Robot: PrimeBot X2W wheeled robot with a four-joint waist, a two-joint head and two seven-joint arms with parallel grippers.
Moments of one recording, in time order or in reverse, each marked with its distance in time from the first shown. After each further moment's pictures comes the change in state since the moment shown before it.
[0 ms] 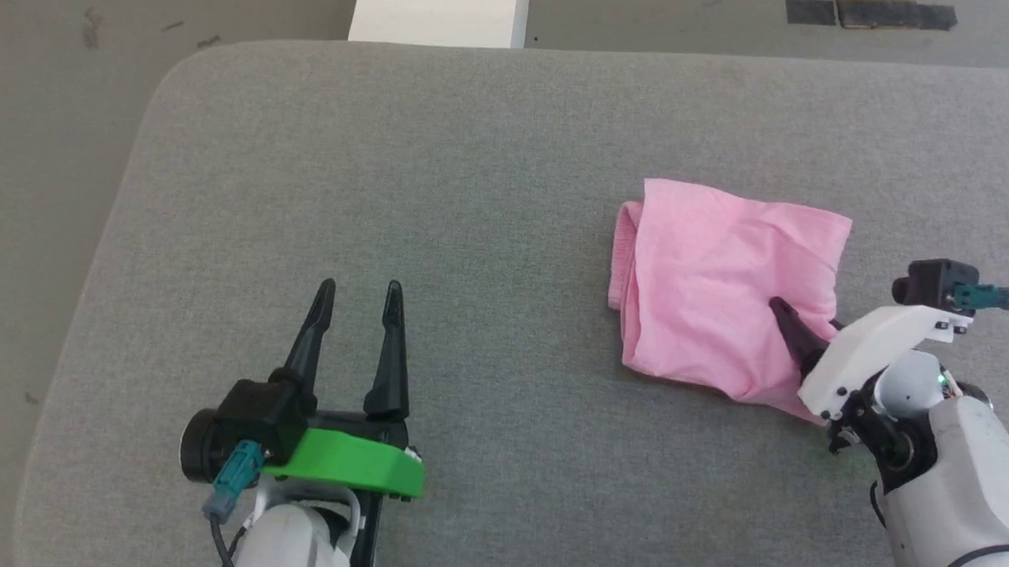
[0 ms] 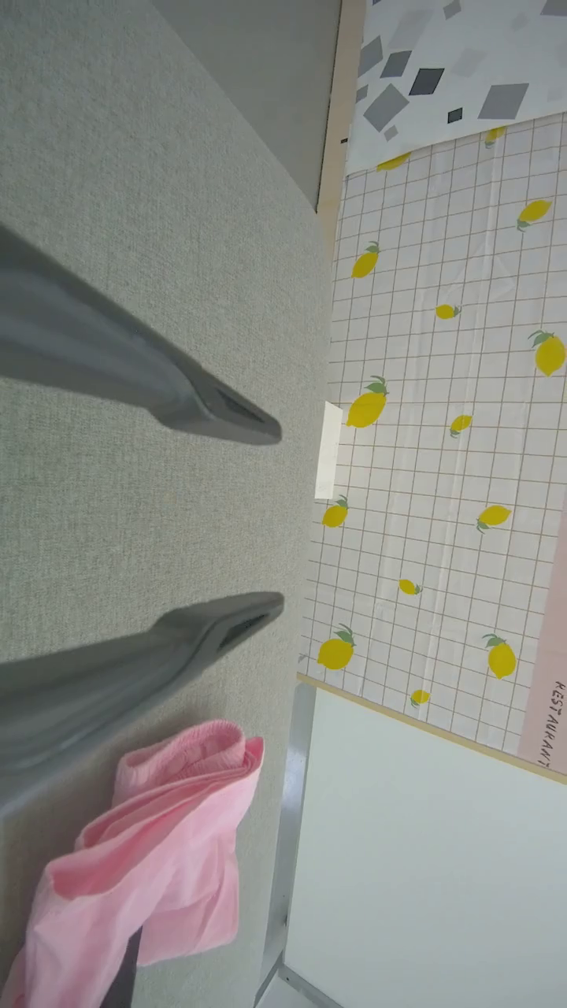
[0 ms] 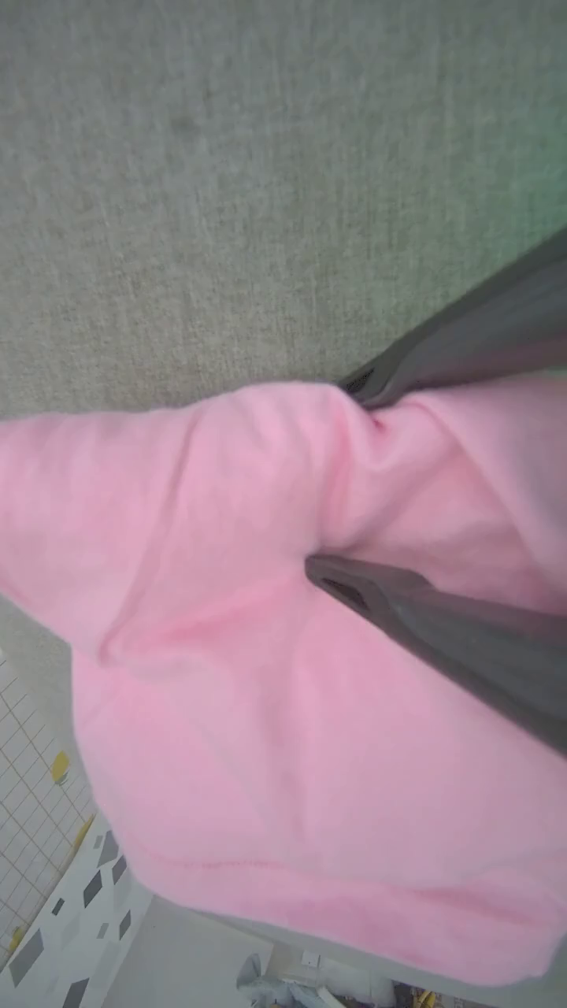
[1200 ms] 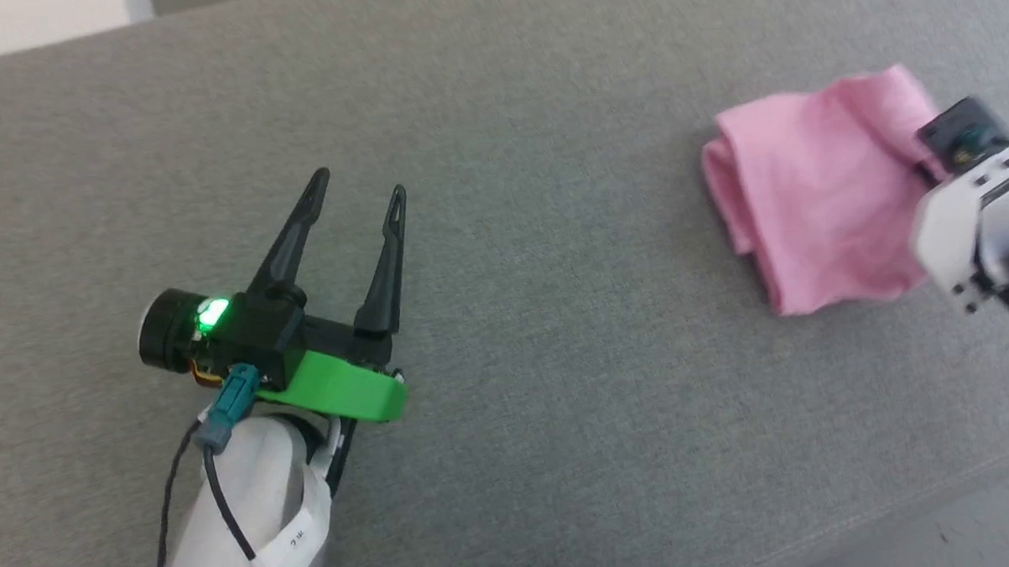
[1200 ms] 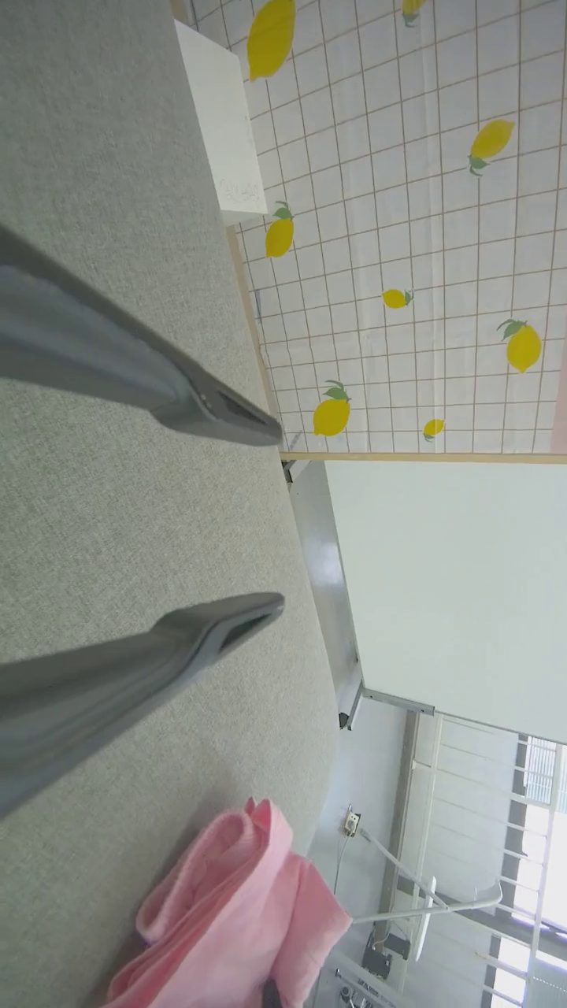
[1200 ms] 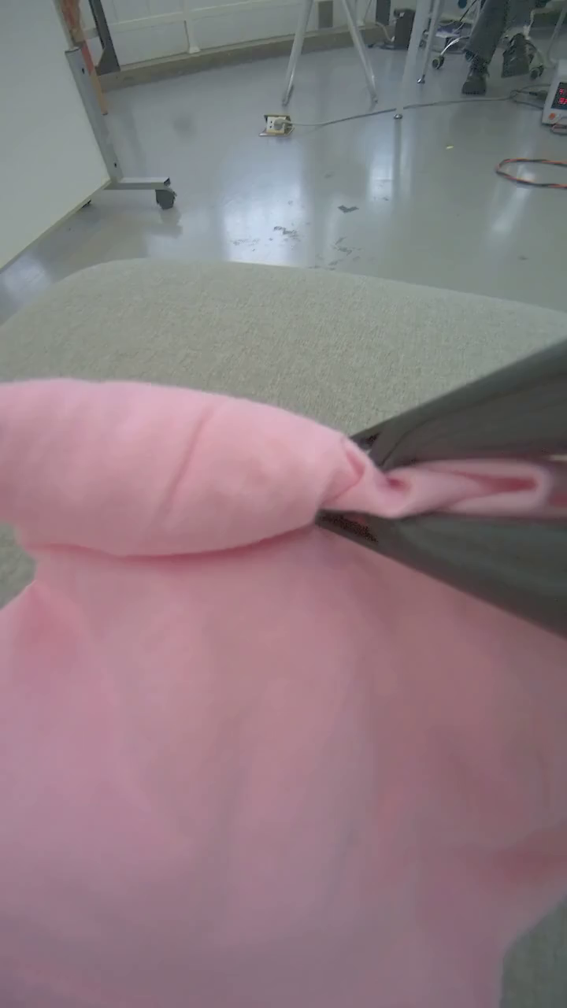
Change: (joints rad) left arm -0.172 0.065 -0.018 -0.023 0.140 -0.062 0.000; right arm -0.298 -0.533 0.571 -0.092 -0.291 0.001 0.072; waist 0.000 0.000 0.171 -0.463
